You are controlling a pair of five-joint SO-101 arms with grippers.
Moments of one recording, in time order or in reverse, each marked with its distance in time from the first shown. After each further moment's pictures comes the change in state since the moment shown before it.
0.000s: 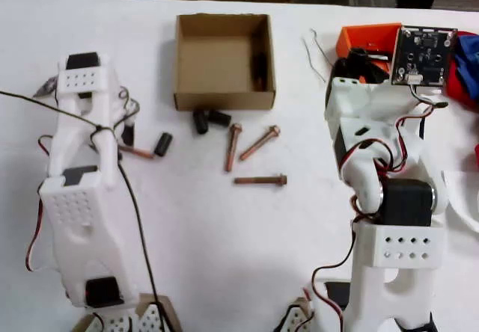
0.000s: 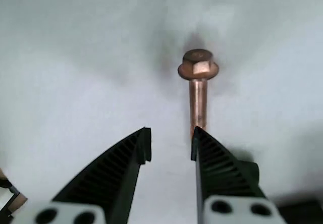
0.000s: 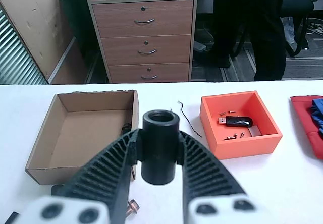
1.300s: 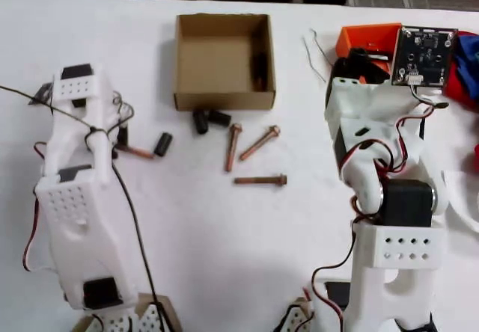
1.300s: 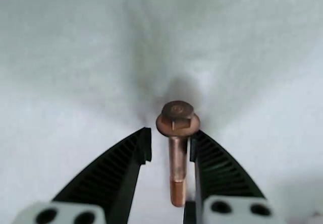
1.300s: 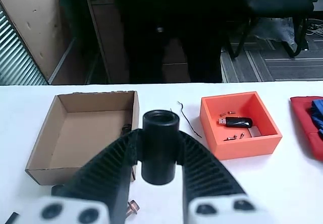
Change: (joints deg) left arm -2.3 6.8 3.6 -10.8 -0.2; right arm 0.0 -0.2 0.0 0.0 0.0
